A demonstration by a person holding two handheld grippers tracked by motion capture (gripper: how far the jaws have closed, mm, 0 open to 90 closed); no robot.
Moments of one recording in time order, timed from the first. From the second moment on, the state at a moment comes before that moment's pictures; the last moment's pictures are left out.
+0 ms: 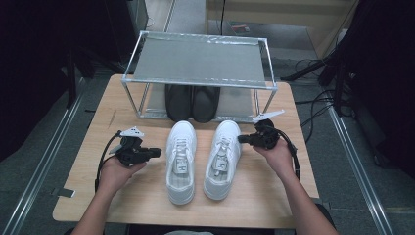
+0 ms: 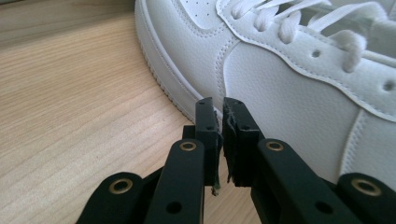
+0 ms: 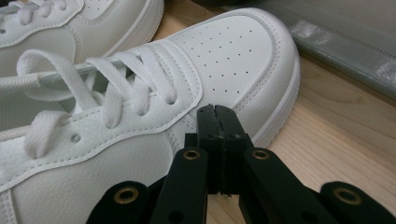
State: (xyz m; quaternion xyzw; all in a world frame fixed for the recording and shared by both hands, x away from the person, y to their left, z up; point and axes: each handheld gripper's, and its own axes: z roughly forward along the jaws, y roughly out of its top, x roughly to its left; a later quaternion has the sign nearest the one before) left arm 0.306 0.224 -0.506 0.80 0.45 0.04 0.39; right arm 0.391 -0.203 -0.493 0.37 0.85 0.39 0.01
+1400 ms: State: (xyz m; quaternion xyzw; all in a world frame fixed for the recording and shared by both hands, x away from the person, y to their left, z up) left arm 0.295 0.201 -0.517 0.83 0.43 0.05 0.36; right arm 0.408 -0.165 -0.494 0.36 0.85 0.39 -0.02
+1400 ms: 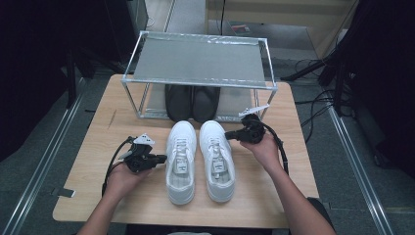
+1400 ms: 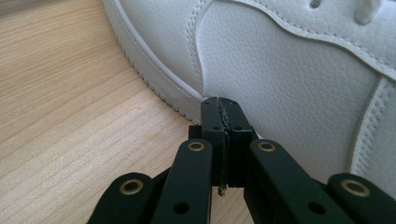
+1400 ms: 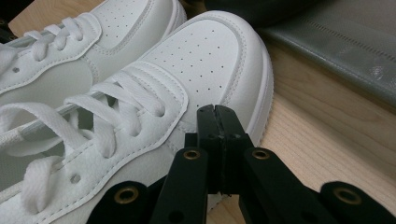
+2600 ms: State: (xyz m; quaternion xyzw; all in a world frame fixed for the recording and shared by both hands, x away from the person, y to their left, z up) left arm 0.266 0.139 -0.520 0.85 0.37 0.00 0.38; right arm 0.410 -0.175 -0.496 0.39 0.83 0.41 0.02
